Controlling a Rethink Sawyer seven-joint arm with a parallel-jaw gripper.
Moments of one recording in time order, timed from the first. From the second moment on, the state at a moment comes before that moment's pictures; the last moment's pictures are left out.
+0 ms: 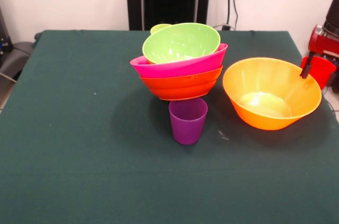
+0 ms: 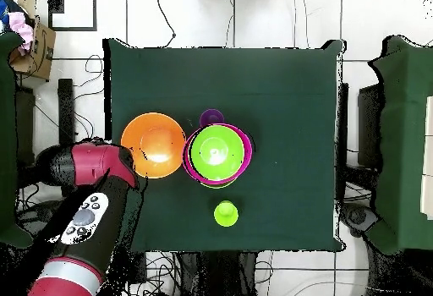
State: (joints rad) arm 0.51 -0.34 -0.35 1.46 0.40 0.48 2.28
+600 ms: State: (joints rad) arm 0.54 -0.43 -0.37 1.46 0.41 0.58 2.28
